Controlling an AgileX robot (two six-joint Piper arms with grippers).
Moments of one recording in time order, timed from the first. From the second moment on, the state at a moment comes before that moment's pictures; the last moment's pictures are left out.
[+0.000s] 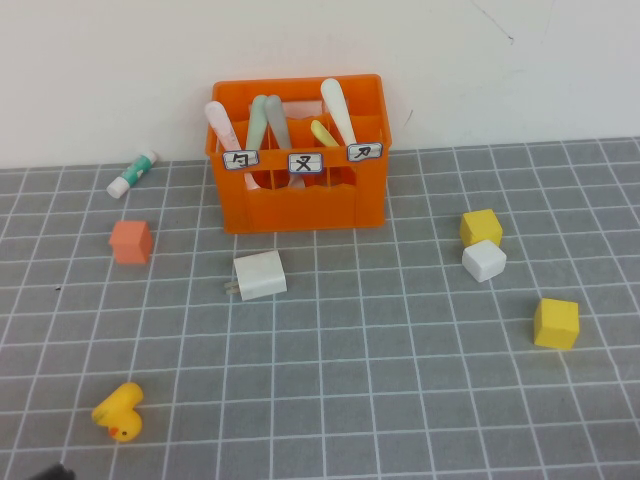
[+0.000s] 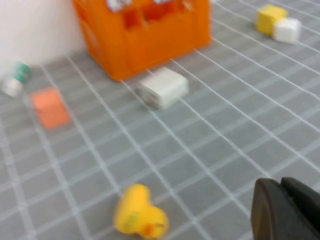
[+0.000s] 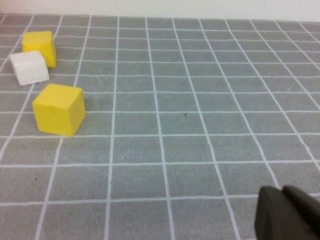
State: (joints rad) right arm -0.09 -0.01 0.03 0.02 0.40 -0.09; left arm -0.17 0.11 -0.23 -0.53 0.59 0.57
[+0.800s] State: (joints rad) right arm -0.09 -0.01 0.03 0.02 0.40 -0.09; left arm -0.14 -0.01 0.03 -0.09 0.24 -0.10
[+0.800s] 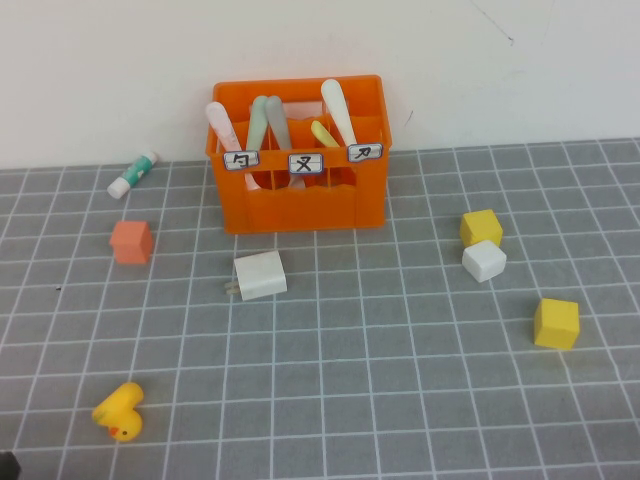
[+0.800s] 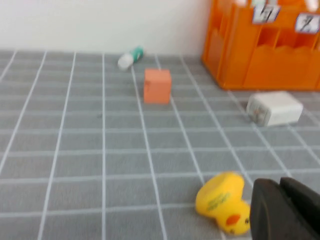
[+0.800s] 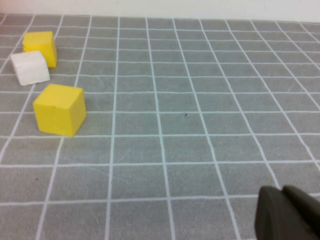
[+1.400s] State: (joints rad) right arm -0.09 -0.01 0.03 0.02 0.40 -0.09; left arm -0.08 -0.01 0.03 -0.04 0.36 -0.16
